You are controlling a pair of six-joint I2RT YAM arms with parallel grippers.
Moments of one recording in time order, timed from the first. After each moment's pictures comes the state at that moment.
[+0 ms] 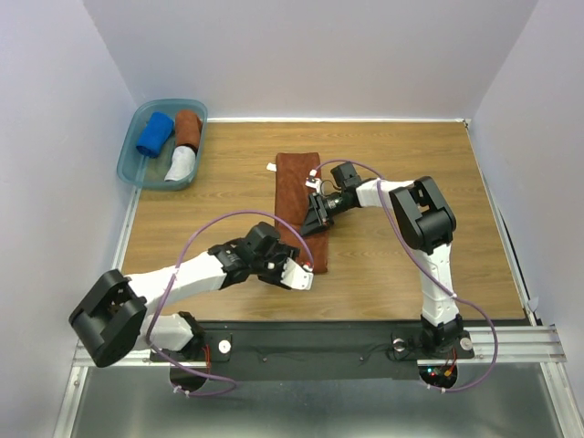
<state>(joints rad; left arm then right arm) -0.84 1.20 0.60 -0.22 0.24 1.05 0.44 2.23 1.41 -0.25 -1.07 0.29</state>
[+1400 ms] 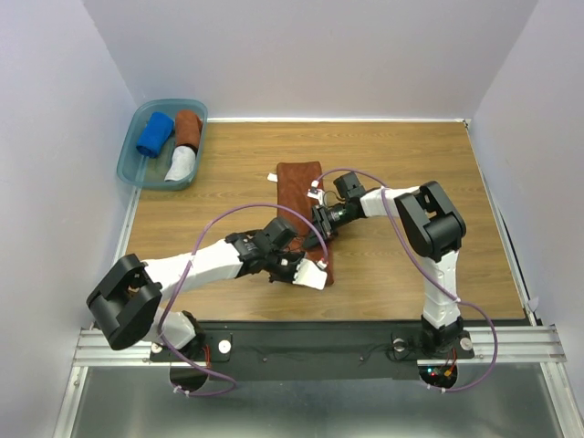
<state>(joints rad) -0.90 1.36 0.76 -0.39 0.40 0.95 0.46 2.12 1.23 -0.23 -1.05 0.19</state>
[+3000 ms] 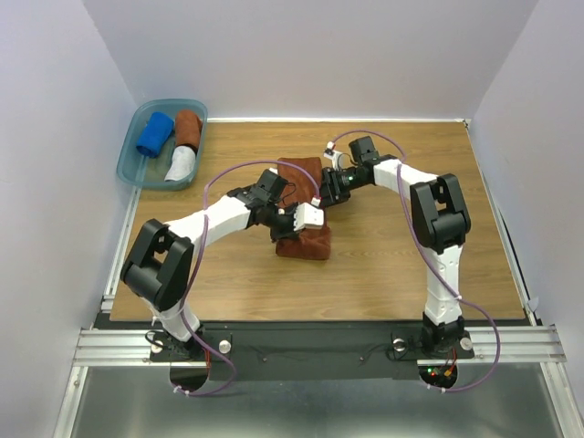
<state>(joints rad) -0.62 1.63 1.09 -0.49 0.57 0.87 0.32 2.15 1.58 -0.44 -0.89 0.10</state>
